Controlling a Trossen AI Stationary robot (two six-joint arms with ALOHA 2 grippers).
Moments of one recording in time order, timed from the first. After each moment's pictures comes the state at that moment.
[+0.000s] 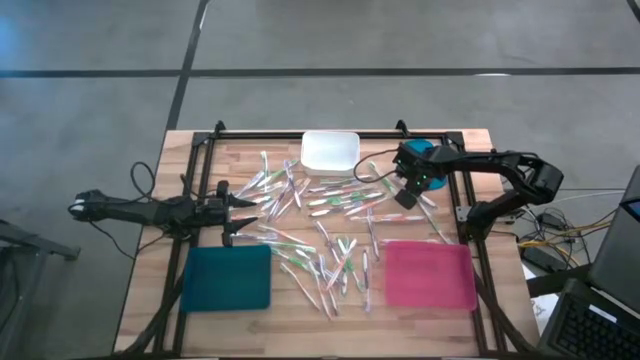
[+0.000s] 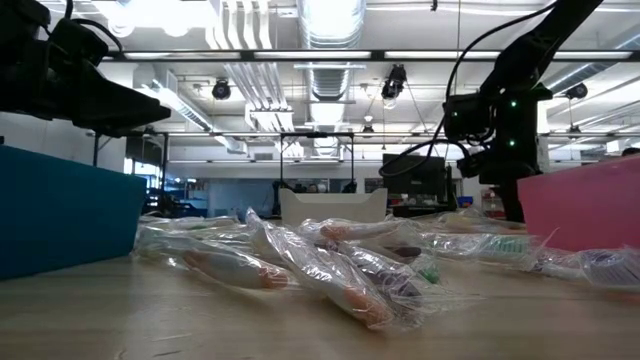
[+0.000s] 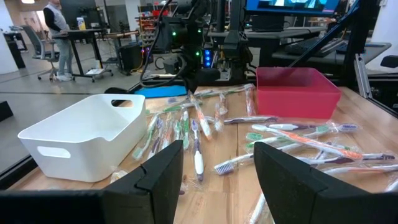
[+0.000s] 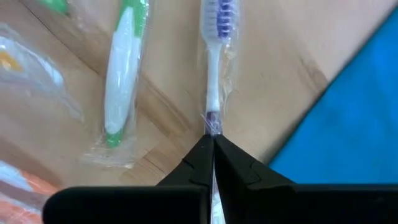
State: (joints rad) left arm -0.14 0.19 0.01 0.05 -0.29 0.02; right arm -0.63 1.45 0.71 -0.73 0.07 0.10
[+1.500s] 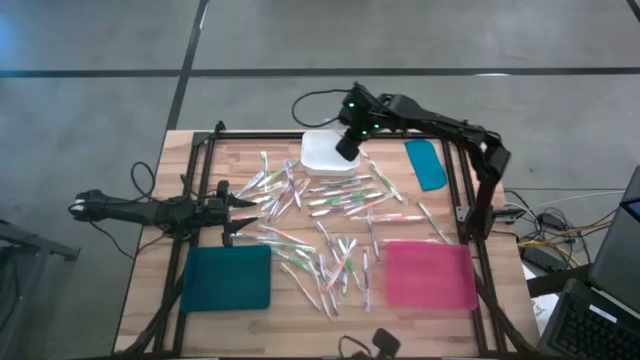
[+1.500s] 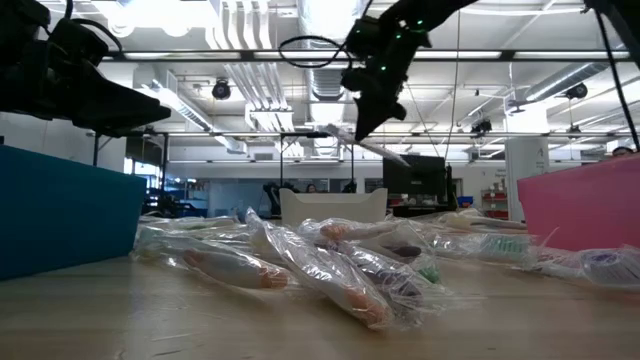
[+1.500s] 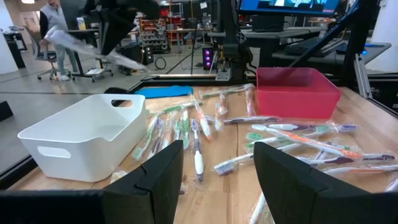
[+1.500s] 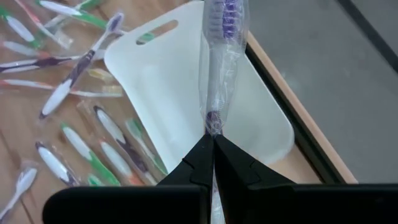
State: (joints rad) left arm -0.14 0.19 0.01 0.05 -0.29 0.02; right arm -0.54 1.88 1.75 -0.89 -0.01 0.04
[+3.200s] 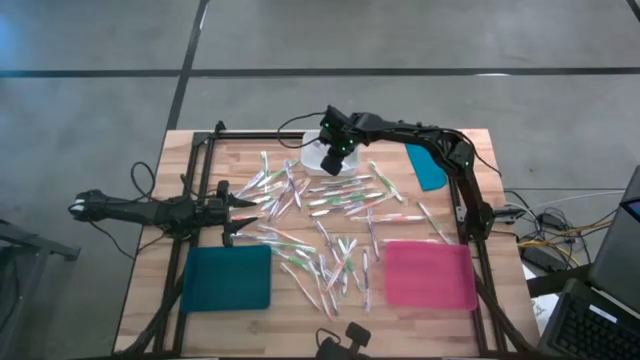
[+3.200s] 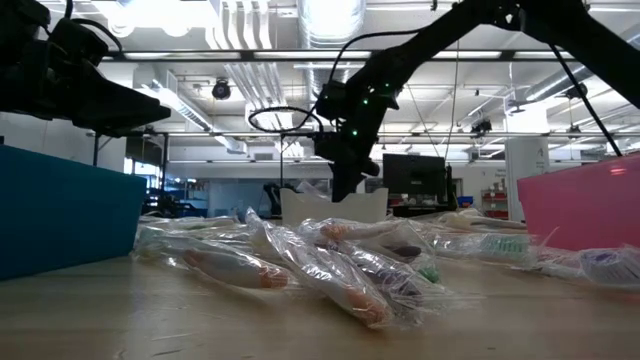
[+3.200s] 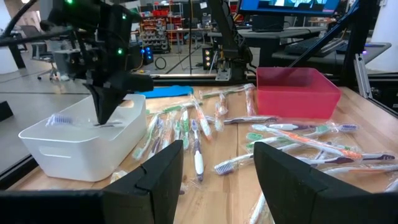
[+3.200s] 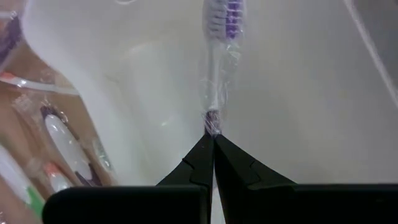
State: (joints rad) left arm -0.14 0.20 0.01 0.05 -0.29 0.02; right arm -0.52 2.16 1.75 -0.72 -0.05 -0.03
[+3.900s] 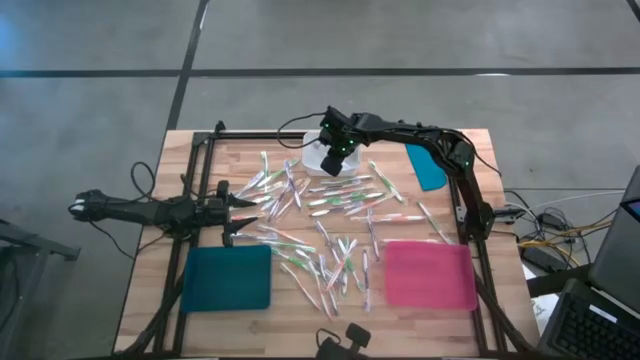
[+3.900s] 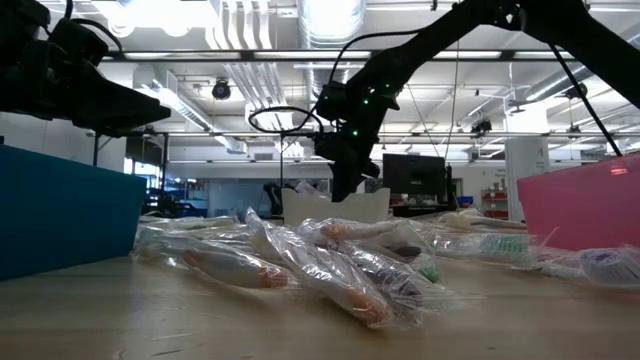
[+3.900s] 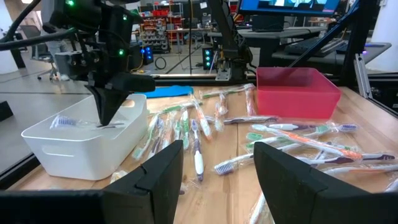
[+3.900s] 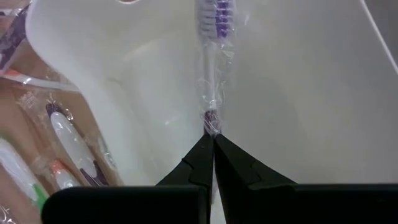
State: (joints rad) left arm -0.14 0.20 0.01 0.05 -0.29 0.02; right arm -0.52 2.16 1.75 -0.72 -0.06 -0.02
